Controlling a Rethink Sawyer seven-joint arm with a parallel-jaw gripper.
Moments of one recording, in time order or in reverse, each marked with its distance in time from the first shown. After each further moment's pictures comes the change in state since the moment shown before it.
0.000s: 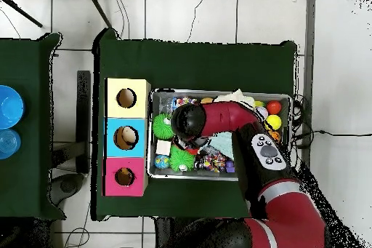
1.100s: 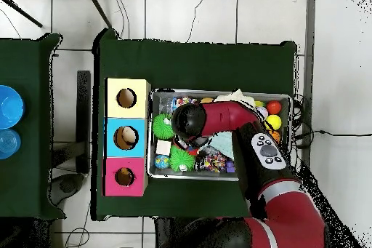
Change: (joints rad) arm 0.000 0.002 0.000 -0.007 -0.009 0.000 0.000
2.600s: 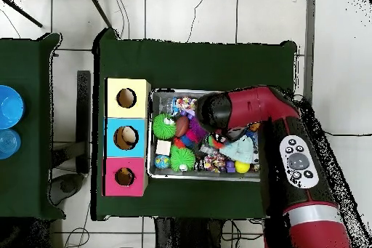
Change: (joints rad) arm -0.031 -0.144 -0.044 -0.104 -0.219 0.184 0.000
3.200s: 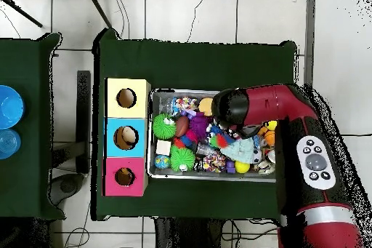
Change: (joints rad) arm -0.047 0.020 0.000 -0.047 -0.013 0.000 0.000
